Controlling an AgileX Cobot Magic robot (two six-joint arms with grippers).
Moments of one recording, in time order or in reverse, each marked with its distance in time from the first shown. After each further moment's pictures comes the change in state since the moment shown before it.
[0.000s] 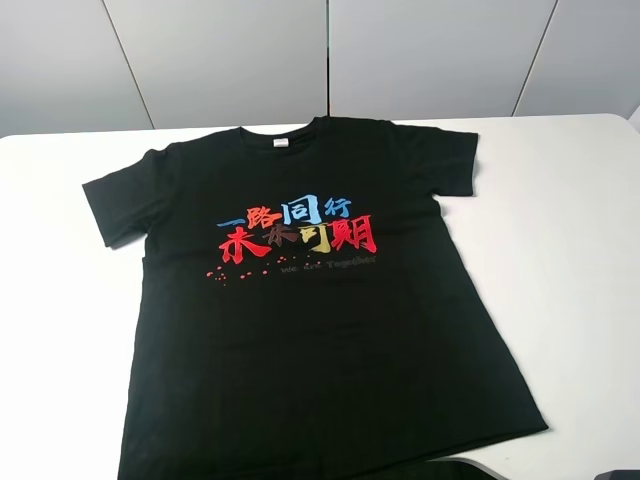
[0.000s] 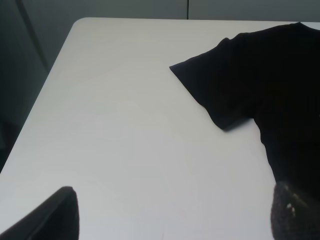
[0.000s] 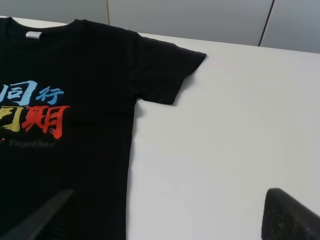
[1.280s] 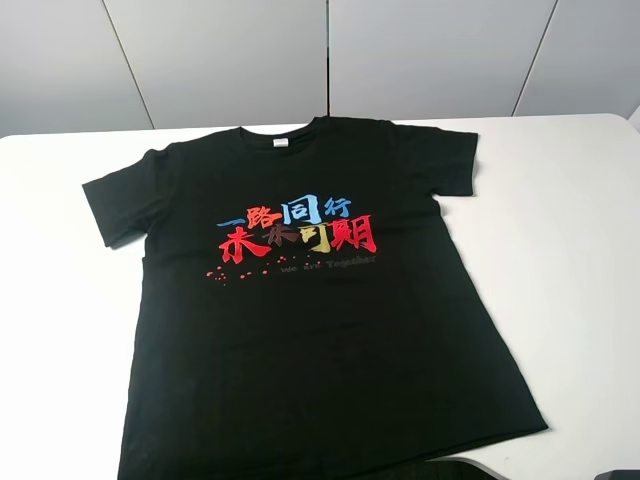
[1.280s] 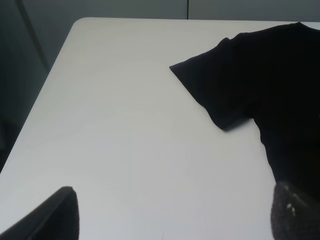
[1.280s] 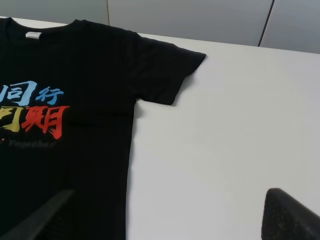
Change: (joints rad) left arm 0.000 0.000 0.000 0.000 0.000 0.000; right arm 0.000 0.000 0.000 0.000 -0.002 0.000
